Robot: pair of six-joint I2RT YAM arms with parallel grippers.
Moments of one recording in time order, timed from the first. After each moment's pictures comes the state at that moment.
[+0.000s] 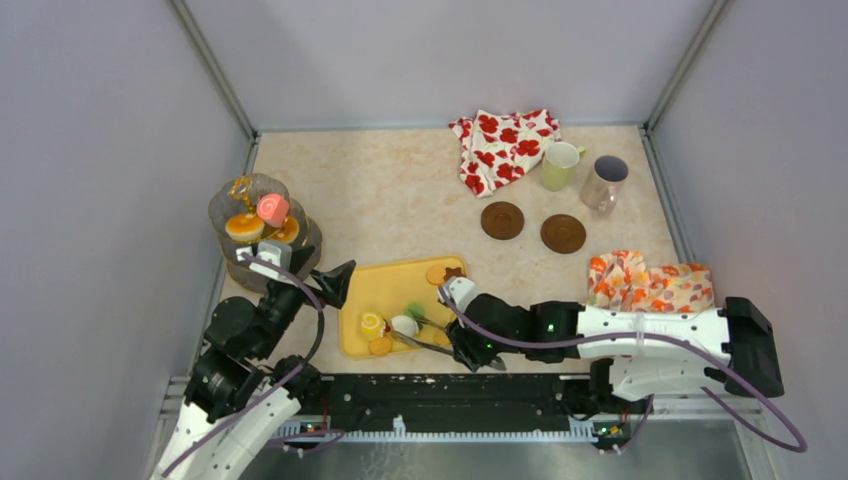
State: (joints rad) left arm -0.54 0.22 0.67 -0.42 -0.09 -0.16; right arm 1.36 1.13 0.78 -0.50 0.16 0.47
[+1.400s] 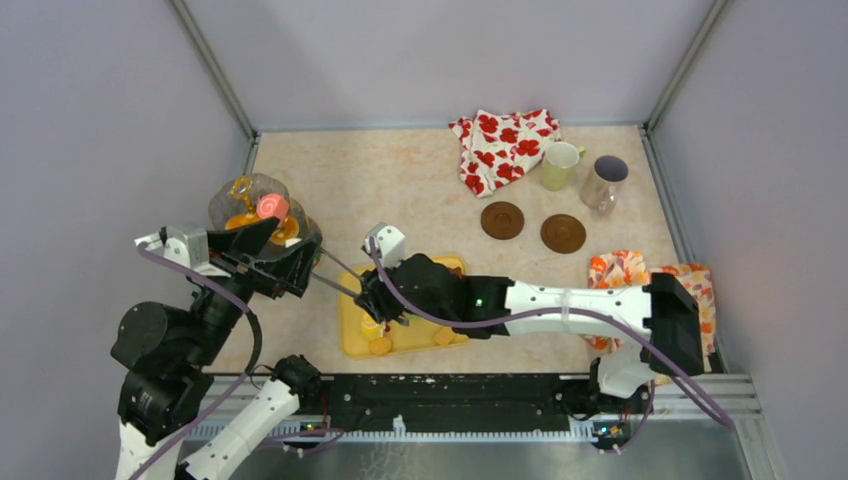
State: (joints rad) left arm -0.54 0.41 1.16 -0.51 -0.06 -0.27; right arm 1.36 1.50 1.22 -0.08 0.30 0.38
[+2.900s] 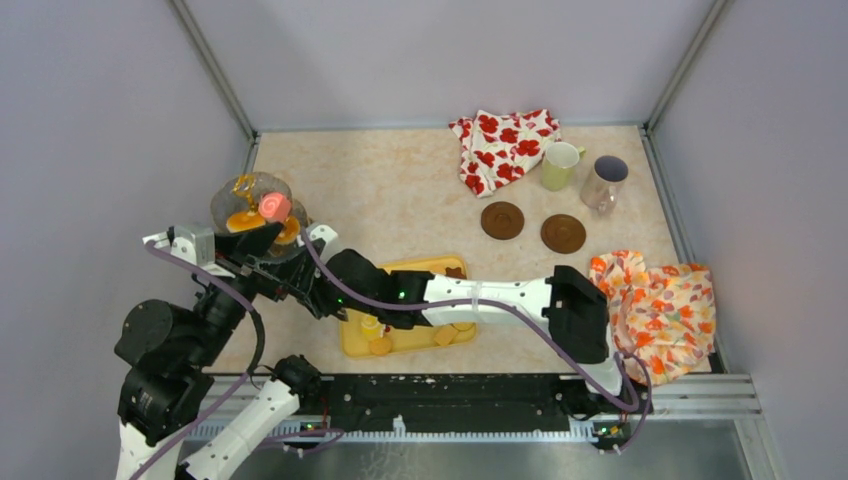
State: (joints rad) left arm -0.54 0.41 1.16 -0.56 -0.04 -0.29; right arm 1.36 1.97 1.67 -0.05 0.22 0.39
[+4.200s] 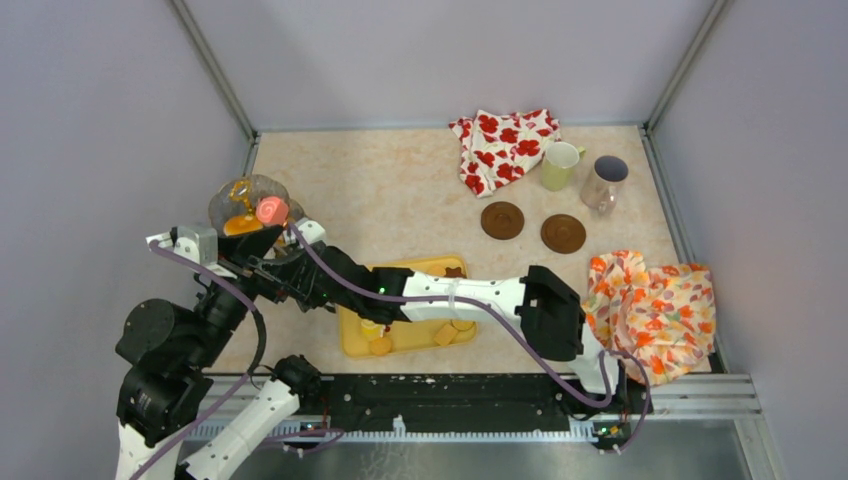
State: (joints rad) left arm -0.54 0.41 1.17 -0.60 -0.05 -0.28; right arm 1.35 2.12 1.84 -0.10 0.30 0.37
